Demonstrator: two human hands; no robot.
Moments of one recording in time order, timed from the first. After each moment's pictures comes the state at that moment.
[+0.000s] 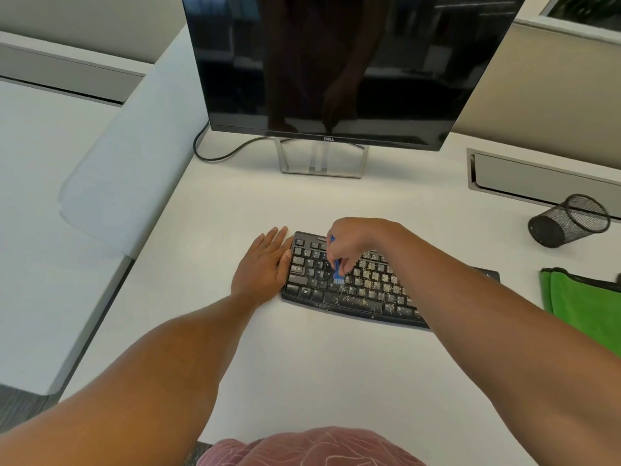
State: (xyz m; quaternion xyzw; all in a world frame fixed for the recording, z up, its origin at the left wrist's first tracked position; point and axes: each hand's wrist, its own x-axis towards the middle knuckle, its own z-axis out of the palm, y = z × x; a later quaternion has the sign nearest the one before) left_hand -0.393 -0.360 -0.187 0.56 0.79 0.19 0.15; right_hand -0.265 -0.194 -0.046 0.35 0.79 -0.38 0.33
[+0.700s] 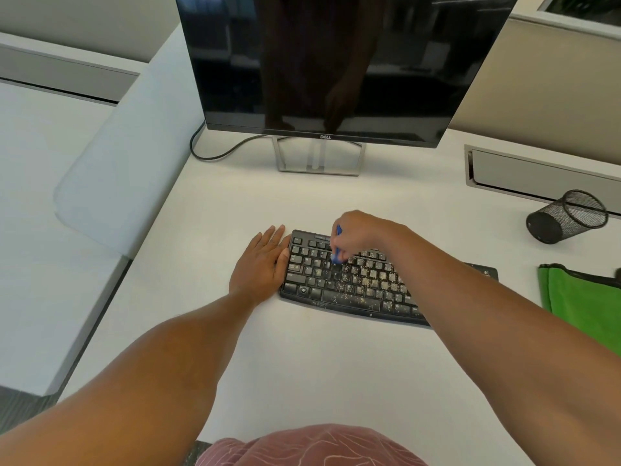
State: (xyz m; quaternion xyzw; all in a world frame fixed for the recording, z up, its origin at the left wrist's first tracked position) left_hand -0.393 -0.360 -0.186 0.56 0.79 0.19 0.15; right_hand -0.253 -0.182 -0.052 0.37 0.82 -0.35 0.25
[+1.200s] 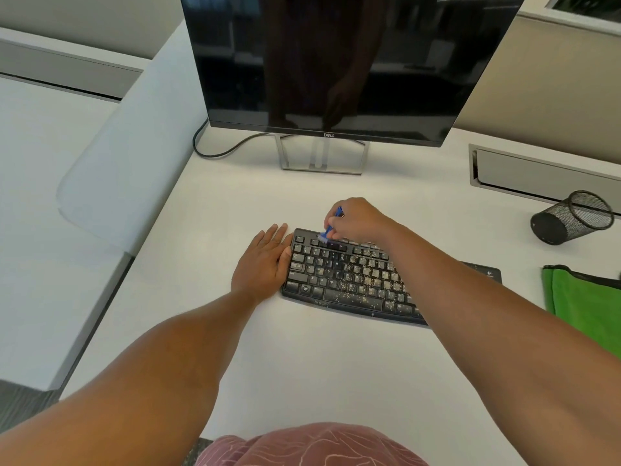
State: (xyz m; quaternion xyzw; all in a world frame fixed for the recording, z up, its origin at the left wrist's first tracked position) left_hand -0.394 -0.359 -0.188 0.56 0.79 0.19 0.15; right_hand -0.261 -0.180 -0.057 0.42 0.78 -0.45 0.09
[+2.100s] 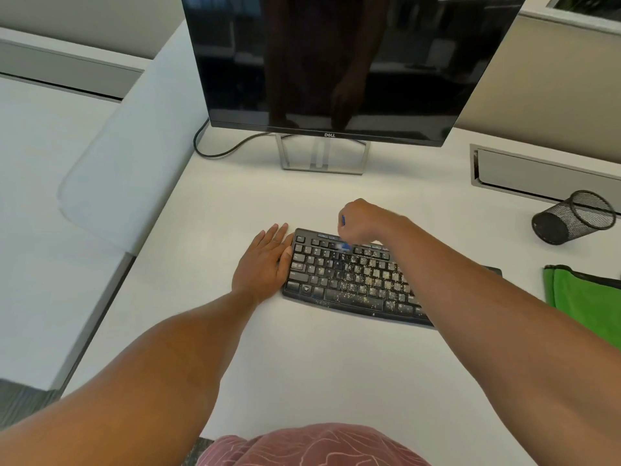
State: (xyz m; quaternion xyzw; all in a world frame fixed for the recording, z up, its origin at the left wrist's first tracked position) left_hand -0.394 -0.360 -0.189 0.56 0.80 0.18 0.15; right_hand -0.259 -0.178 -0.044 0.38 0.84 -0.29 0.25
